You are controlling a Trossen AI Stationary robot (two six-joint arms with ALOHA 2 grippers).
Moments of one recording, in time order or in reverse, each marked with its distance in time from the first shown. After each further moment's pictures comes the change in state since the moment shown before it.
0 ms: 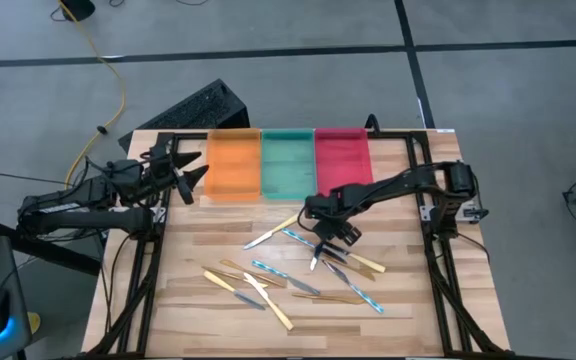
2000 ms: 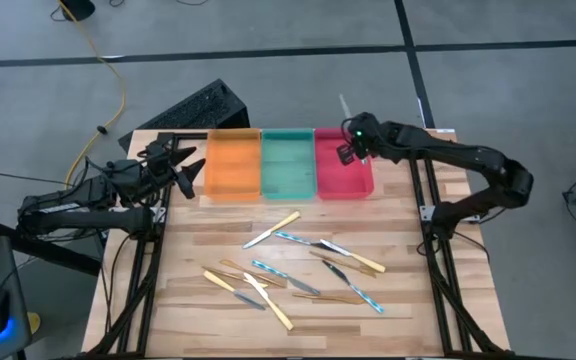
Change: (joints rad) left arm 0.000 0.000 -0.001 0.000 -0.114 -0.004; right arm -0.493 -0.454 -0.005 0.010 0.397 1.185
